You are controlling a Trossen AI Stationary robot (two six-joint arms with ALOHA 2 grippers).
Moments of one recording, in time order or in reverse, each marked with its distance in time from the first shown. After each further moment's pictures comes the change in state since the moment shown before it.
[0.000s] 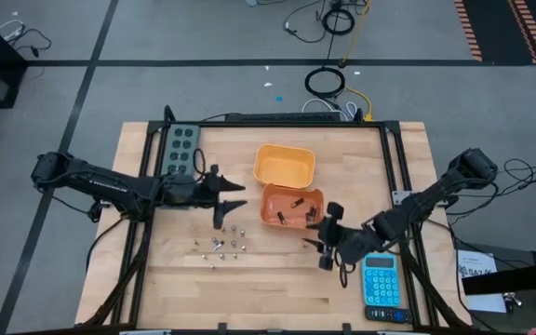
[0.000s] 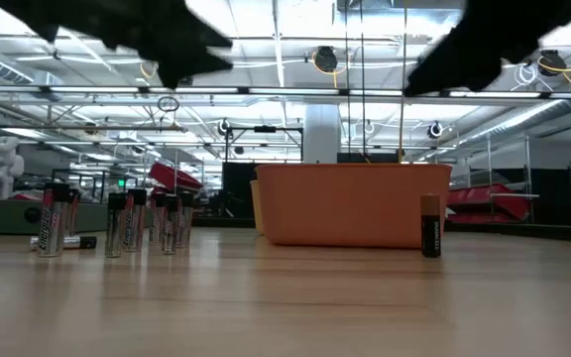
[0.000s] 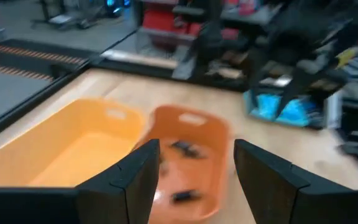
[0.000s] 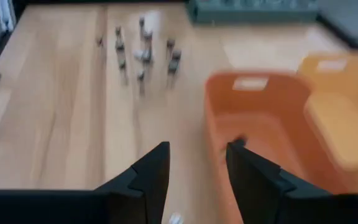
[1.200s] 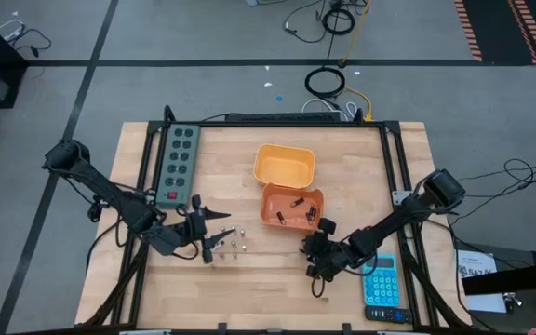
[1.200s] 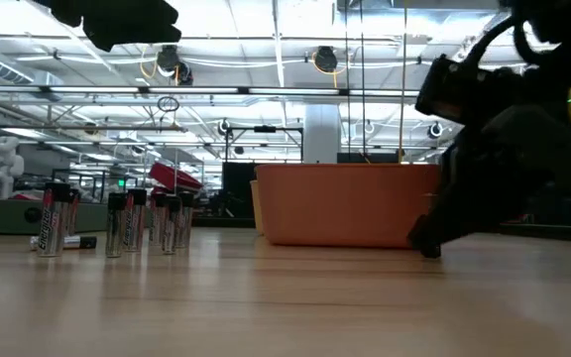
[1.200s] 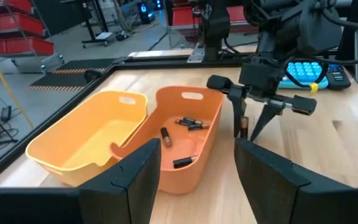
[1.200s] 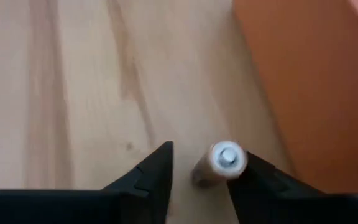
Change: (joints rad) left arm -0.503 0.076 0.047 -0.149 -0.652 -0.035; right arm -0.025 0.393 -0.002 0.134 -0.075 0.192
